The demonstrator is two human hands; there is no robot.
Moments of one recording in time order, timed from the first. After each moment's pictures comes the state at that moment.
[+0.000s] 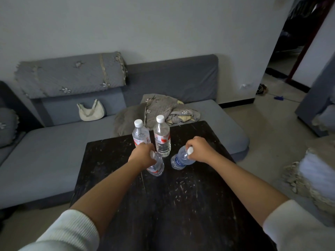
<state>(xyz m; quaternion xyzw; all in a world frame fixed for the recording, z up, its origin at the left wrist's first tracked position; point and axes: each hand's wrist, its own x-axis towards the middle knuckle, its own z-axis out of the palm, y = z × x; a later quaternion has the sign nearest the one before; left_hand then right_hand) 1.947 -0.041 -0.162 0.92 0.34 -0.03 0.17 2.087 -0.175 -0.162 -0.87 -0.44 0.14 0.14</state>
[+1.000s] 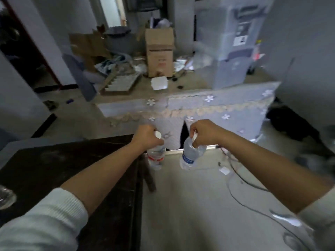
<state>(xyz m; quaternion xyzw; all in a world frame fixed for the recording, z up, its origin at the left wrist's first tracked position) 1.763 -0.385 -0.115 0.92 -0.33 -0.10 0.19 1.642 -0.526 -0.093 -0.96 0.18 0.09 0.21</state>
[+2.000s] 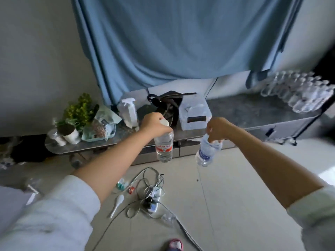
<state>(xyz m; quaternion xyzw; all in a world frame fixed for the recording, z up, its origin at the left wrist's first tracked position) 0.994 -0.757 -0.147 0.42 -0.84 -0.32 0.11 0.846 -0.633 -0.133 -0.48 0.84 0.13 0.20</state>
